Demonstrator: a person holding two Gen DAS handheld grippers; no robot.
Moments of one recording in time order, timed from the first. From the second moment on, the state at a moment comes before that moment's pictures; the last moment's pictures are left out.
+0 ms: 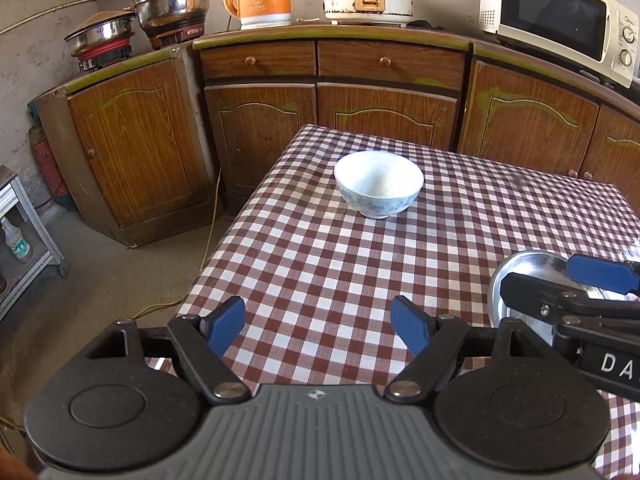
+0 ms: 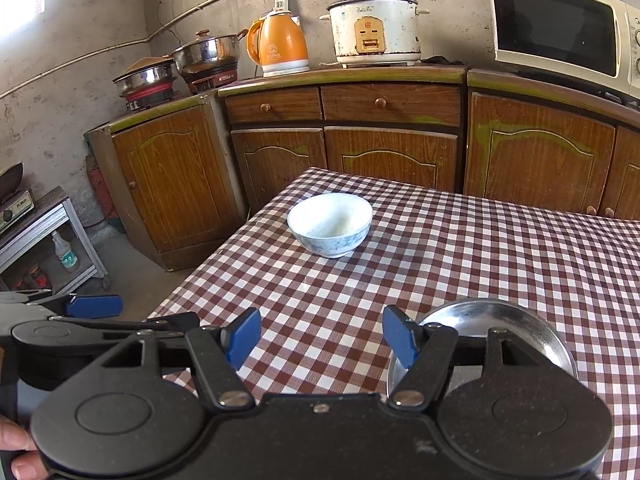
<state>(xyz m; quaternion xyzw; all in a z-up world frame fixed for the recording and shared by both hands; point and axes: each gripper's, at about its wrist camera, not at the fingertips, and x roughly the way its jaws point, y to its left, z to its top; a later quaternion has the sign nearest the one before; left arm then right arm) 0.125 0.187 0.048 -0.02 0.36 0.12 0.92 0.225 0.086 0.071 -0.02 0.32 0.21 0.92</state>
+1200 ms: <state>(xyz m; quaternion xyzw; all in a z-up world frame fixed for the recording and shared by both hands) 0.195 0.197 0.040 -0.01 0.36 0.12 0.92 0.299 0.099 0.053 0.00 0.33 0.20 0.92</state>
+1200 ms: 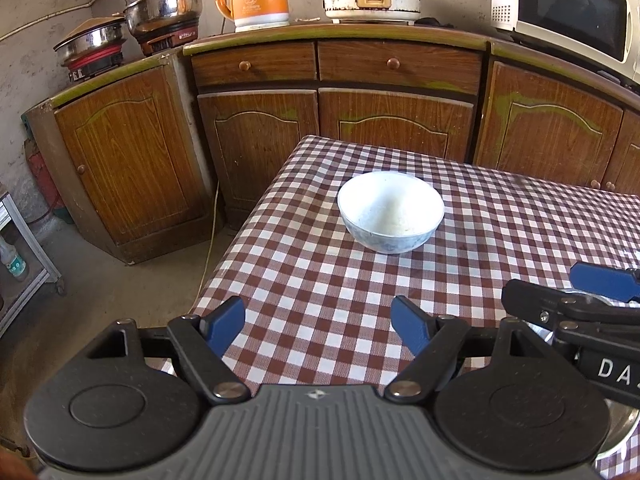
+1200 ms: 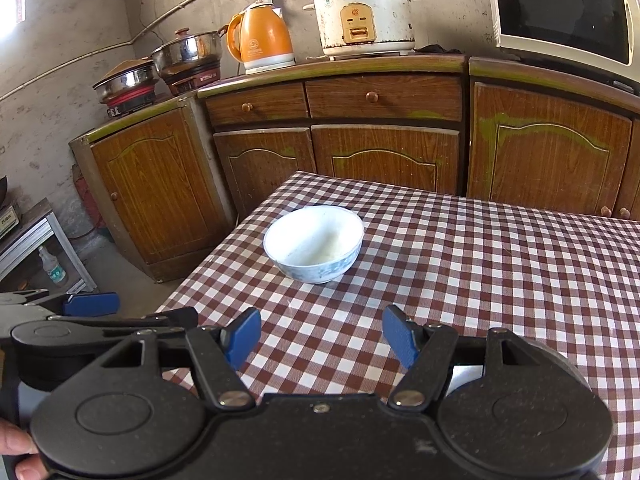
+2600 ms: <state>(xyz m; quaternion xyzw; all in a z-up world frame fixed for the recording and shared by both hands) 0.278 0.208 0.017 0.01 0.37 0.14 0.92 0.393 0.105 0.029 0.02 0.33 0.17 0.93</state>
